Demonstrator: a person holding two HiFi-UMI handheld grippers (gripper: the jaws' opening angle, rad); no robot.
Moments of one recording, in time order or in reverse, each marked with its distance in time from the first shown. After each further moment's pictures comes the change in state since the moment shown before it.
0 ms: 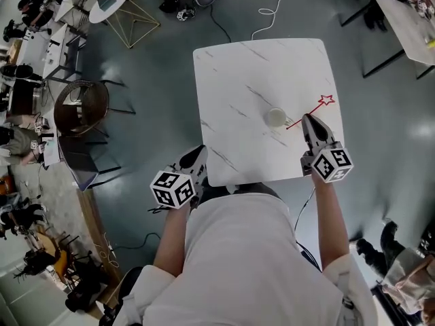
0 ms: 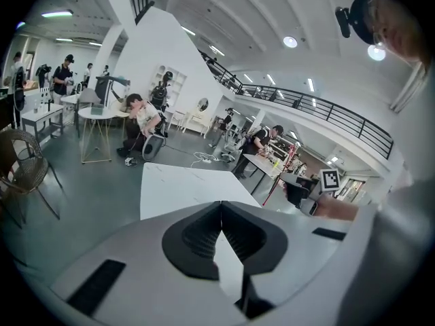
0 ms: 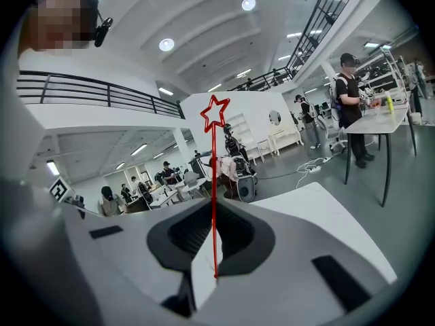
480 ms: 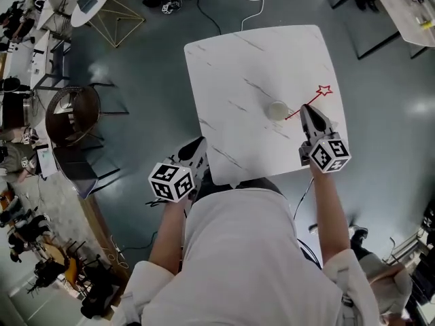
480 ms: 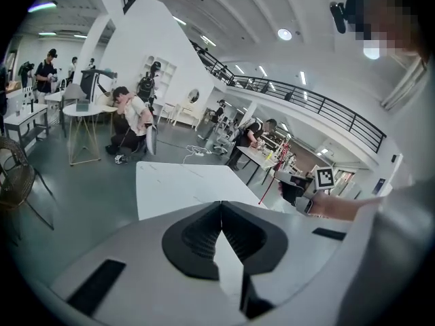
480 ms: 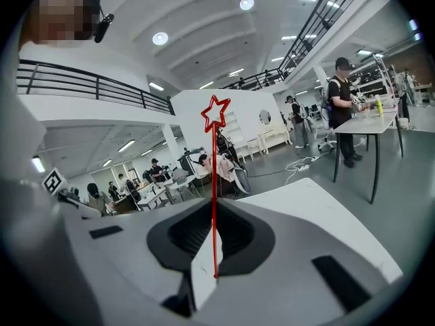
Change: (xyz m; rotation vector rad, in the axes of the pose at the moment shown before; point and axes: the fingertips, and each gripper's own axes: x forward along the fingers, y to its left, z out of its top) left arm 0.025 0.031 0.015 0.049 0.076 -0.075; right arm 0.029 -0.007 -0.021 0.007 0.022 -0.099
